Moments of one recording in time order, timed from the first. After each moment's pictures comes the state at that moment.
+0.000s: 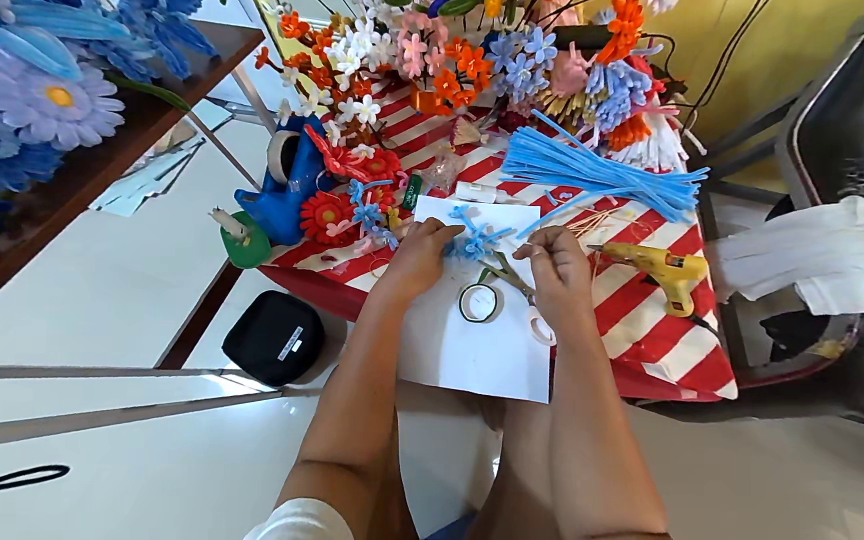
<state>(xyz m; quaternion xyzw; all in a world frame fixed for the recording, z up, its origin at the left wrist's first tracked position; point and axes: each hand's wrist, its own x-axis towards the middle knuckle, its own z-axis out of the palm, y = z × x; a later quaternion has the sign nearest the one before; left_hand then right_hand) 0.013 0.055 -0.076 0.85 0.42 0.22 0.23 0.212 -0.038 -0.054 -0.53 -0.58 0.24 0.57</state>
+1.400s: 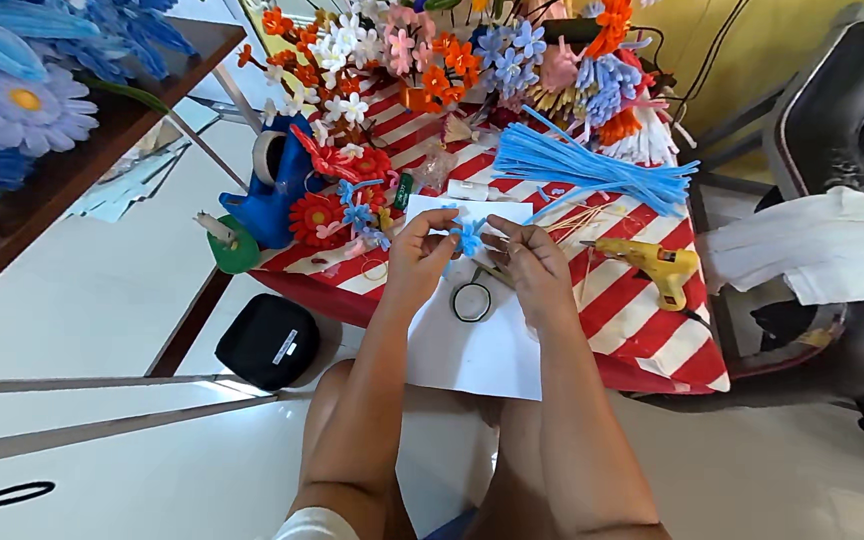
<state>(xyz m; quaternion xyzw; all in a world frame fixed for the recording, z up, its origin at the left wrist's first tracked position) 0.029 0.019 -0.057 0.62 0.30 0.54 0.47 0.200 -0.031 -0.060 -0.46 -0.49 0.41 0.62</state>
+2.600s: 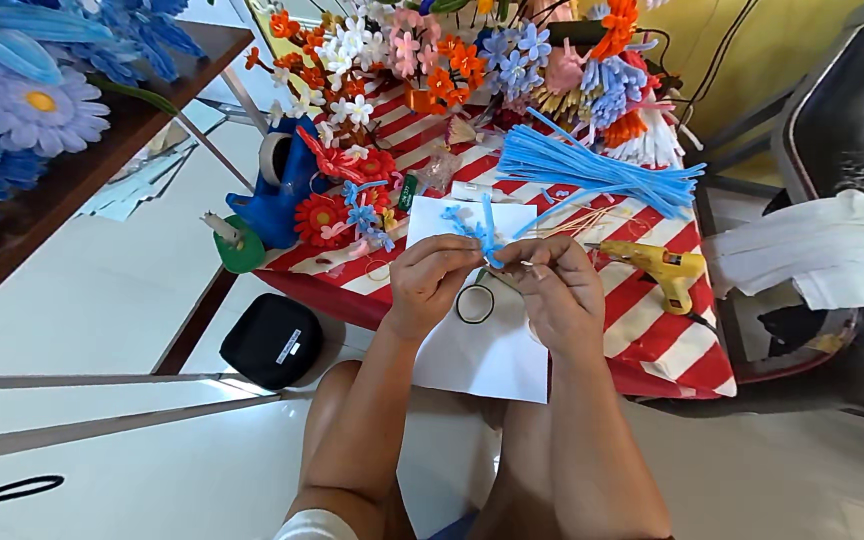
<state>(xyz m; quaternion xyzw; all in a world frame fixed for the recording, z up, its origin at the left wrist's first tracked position) 0.032 0.012 -0.057 0.73 0.12 0.66 0.17 0.196 -0.053 -0.042 -0.26 -0.56 0.38 0.69</state>
